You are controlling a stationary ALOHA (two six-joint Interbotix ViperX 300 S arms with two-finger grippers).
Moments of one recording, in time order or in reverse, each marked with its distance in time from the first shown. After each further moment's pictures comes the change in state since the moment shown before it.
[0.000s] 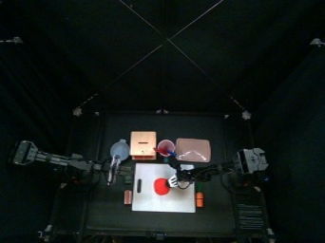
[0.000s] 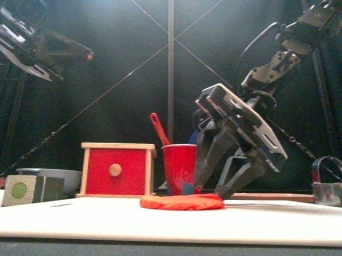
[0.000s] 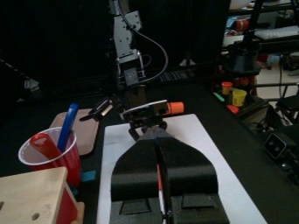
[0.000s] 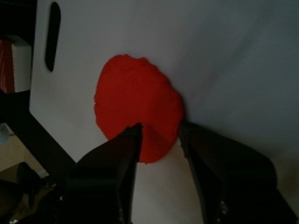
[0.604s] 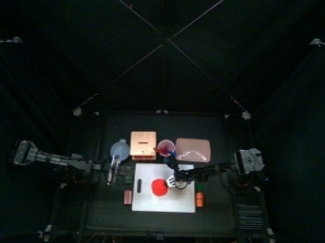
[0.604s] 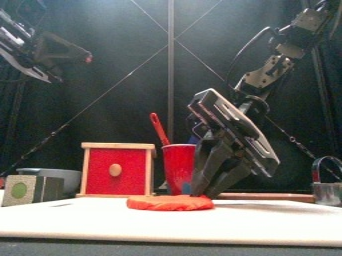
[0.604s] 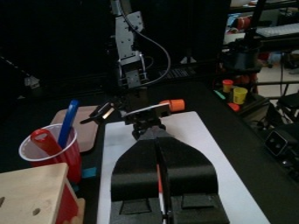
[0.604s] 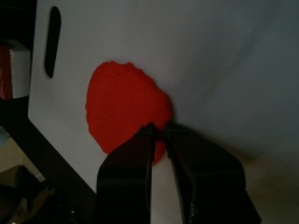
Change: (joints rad) left arm 0.011 0.000 0.006 0.000 0.000 0.000; right arm 0.000 0.037 -0.035 -0.005 -0.009 0.000
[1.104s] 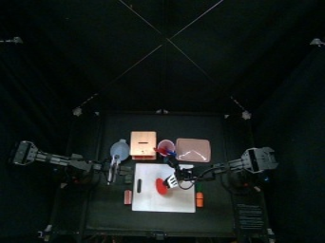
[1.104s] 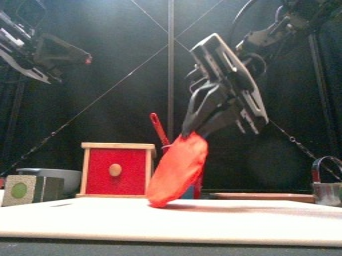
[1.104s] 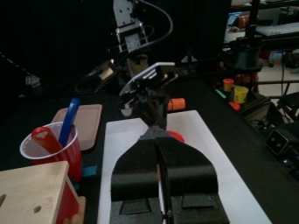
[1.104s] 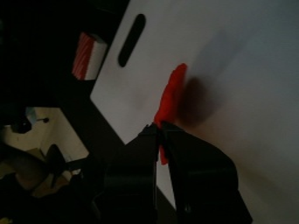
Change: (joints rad) left arm 0.005 0.000 0.005 0.000 0.000 0.000; right arm 0.012 -0.262 -0.011 -0.080 0.097 0.000
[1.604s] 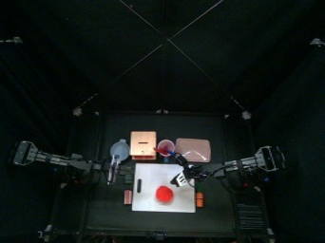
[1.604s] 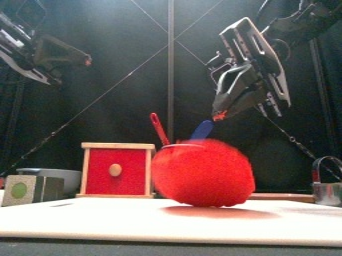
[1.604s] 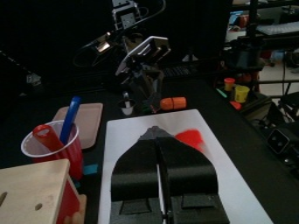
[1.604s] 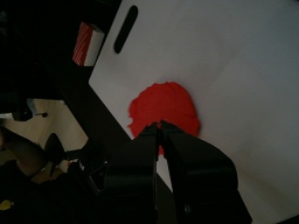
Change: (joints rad) left arm 0.009 -0.002 0.008 -0.002 0.000 -0.002; right arm -0.009 -0.098 0.121 -0.009 0.048 0.002
